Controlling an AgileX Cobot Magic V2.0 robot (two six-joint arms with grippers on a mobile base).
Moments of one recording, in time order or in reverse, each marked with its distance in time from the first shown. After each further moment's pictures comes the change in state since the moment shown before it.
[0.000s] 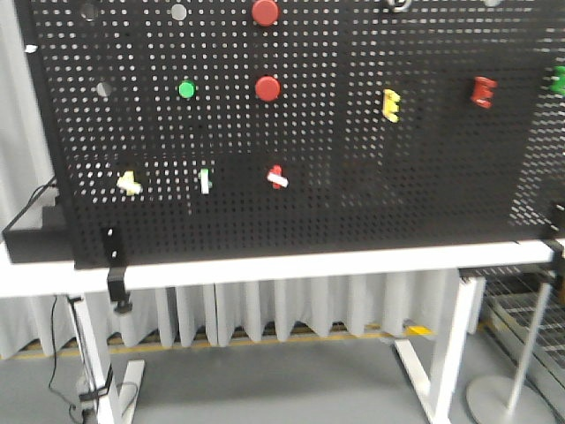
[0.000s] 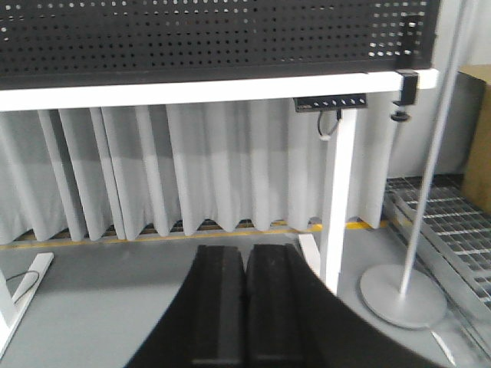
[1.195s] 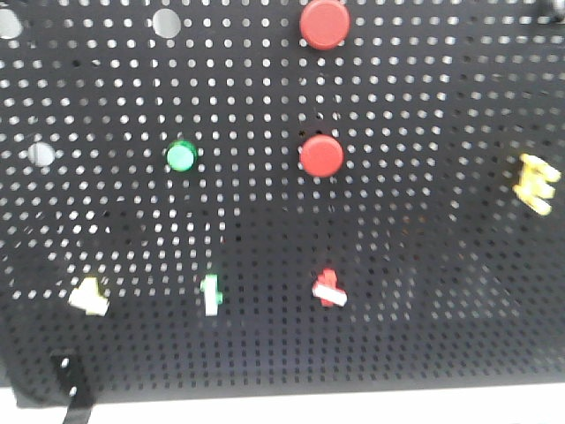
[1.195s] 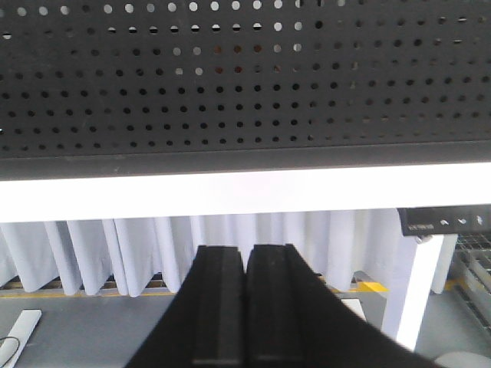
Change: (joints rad) left arm 0.000 0.000 0.000 0.000 0.000 0.000; right arm 0.000 0.000 0.000 0.000 -0.001 0.000
